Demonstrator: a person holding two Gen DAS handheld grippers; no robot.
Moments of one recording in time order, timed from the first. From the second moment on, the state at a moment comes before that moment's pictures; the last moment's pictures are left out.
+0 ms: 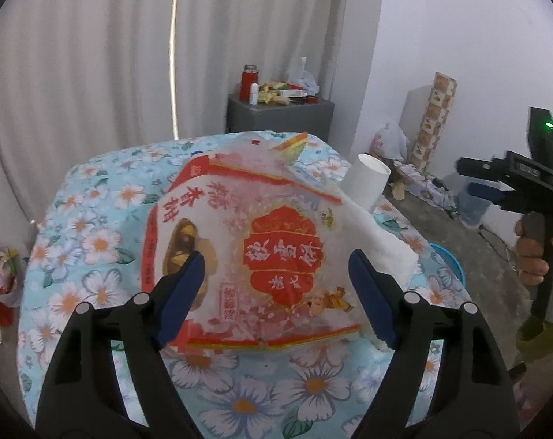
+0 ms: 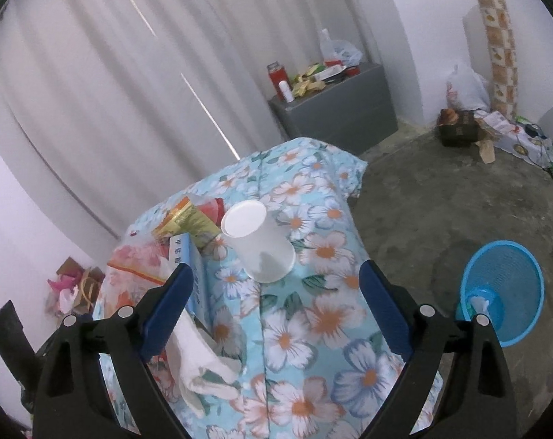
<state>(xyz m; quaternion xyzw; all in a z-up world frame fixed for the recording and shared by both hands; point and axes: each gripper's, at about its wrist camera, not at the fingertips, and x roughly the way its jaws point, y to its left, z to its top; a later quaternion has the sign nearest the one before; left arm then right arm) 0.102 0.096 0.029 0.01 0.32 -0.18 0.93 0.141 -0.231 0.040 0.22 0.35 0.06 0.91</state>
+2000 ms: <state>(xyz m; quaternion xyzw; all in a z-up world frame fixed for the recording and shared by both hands) 0.093 0.074 0.014 0.09 0.31 -0.20 0.92 0.272 -0.167 -0.008 0.14 0.44 0.10 0.88</state>
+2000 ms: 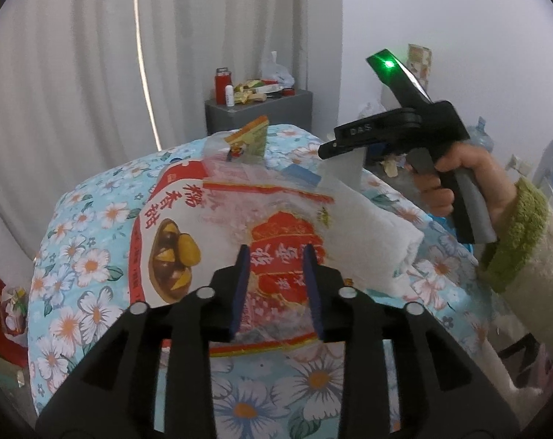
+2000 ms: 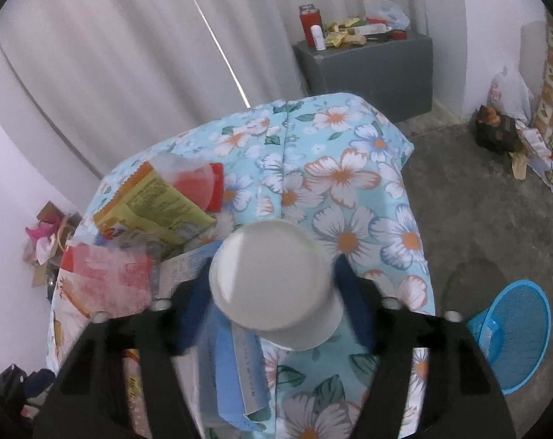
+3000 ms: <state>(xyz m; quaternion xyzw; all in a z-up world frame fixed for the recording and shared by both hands) 0.164 0.074 0.015 0.03 0.41 -0.17 0.90 0.141 -0.217 0.003 0.24 0.40 0.12 0.88</state>
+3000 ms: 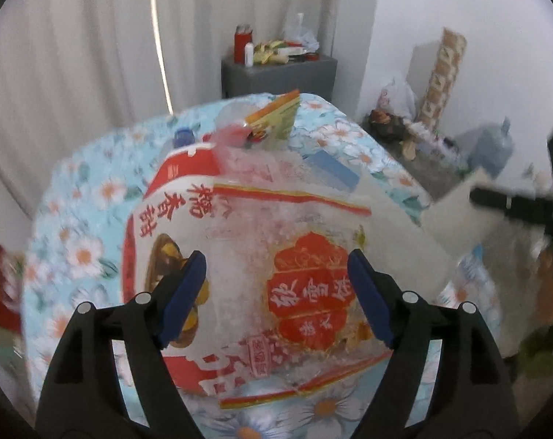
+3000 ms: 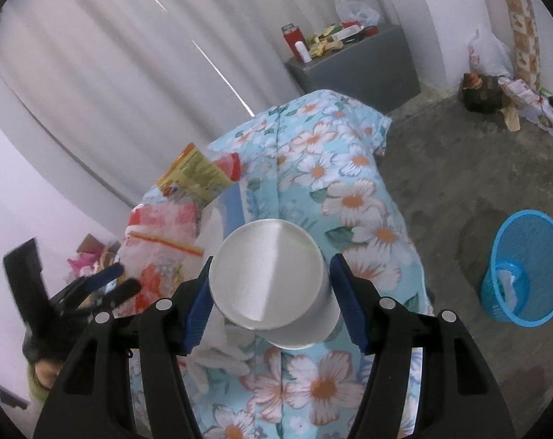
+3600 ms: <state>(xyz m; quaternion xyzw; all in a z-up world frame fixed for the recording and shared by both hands) 0.157 0.099 0.003 -0.24 0.43 -0.34 0.80 0.138 -0.201 -0.011 0.25 0.41 0.14 0.86</state>
